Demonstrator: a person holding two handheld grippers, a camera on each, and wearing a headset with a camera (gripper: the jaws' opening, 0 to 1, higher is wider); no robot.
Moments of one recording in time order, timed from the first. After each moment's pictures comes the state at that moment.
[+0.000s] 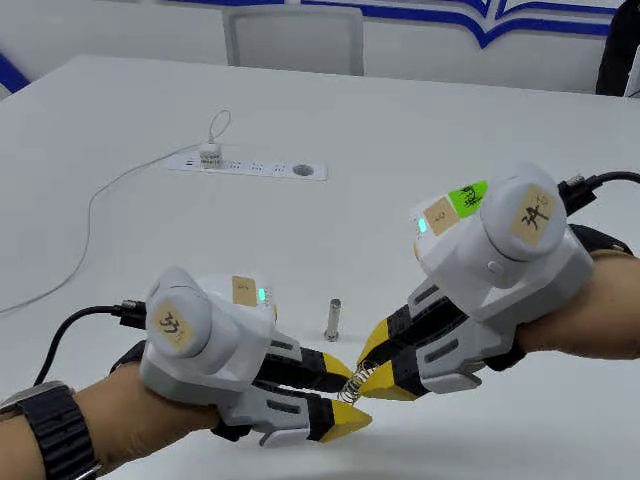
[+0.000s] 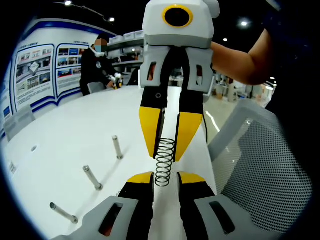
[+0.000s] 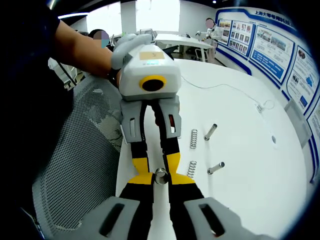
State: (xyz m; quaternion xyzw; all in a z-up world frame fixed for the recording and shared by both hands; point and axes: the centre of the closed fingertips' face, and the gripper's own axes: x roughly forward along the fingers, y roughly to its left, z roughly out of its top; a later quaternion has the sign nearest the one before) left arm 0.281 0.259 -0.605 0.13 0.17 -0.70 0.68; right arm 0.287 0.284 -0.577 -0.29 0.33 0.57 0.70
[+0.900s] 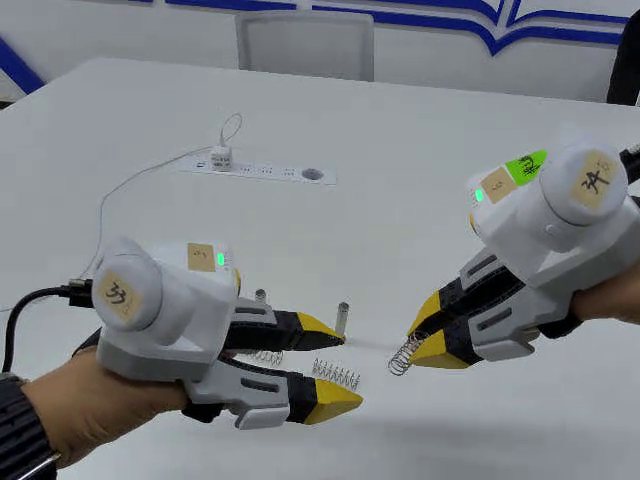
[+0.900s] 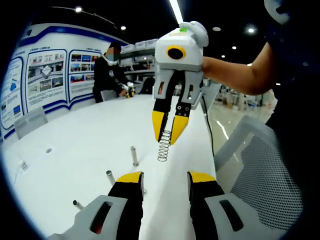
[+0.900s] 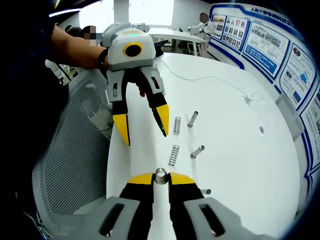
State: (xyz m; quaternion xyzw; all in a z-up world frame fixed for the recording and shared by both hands) left arm 0.297 0.283 -0.566 0.10 0.15 -0.67 0.72; right arm 0.306 0.240 -0.565 -0.31 0.35 0.53 0.70
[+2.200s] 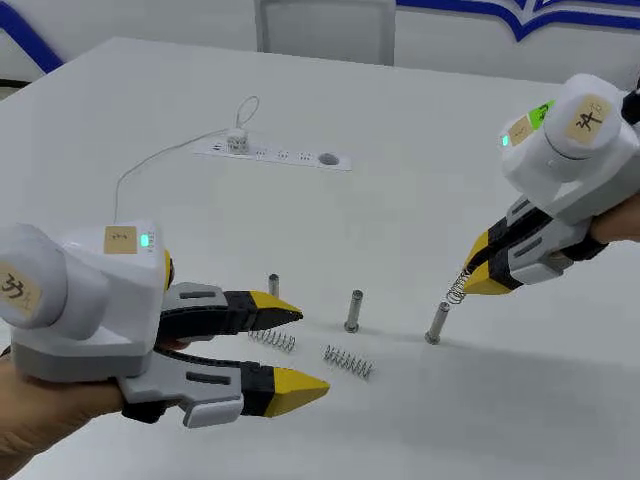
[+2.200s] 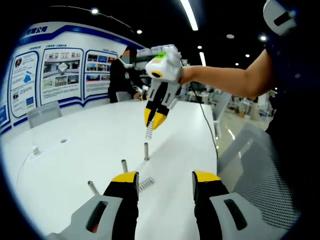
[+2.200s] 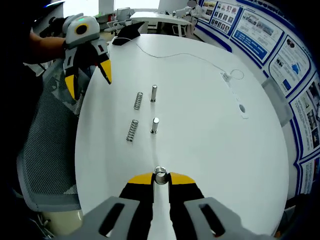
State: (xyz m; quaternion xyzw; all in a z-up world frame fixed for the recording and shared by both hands) left arm 0.300 0.321 -0.558 0.07 0.15 -0.62 0.77; right arm 0.376 0.182 -0.578 -0.36 0.40 0.46 0.71
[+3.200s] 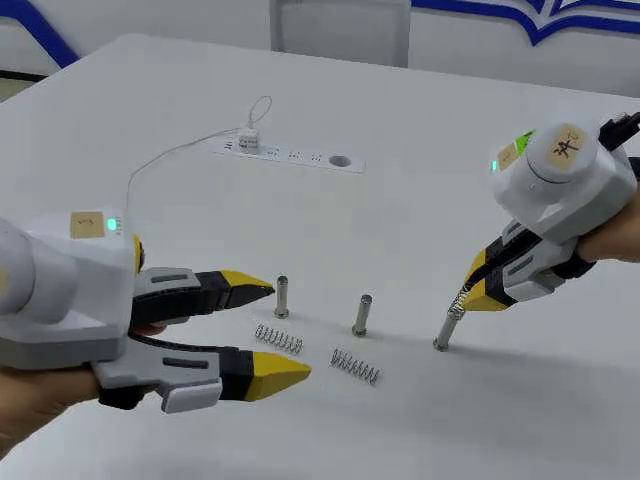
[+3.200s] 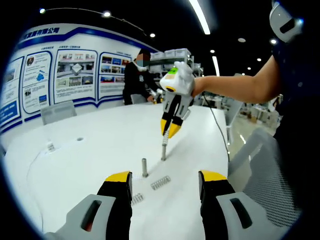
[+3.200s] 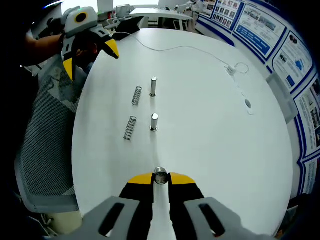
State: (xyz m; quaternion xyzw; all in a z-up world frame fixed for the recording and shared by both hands) left arm 0.325 0.355 -0.546 0.05 0.14 -0.57 0.81; right arm 0.381 0.187 -0.597 -0.36 0.42 0.46 0.69
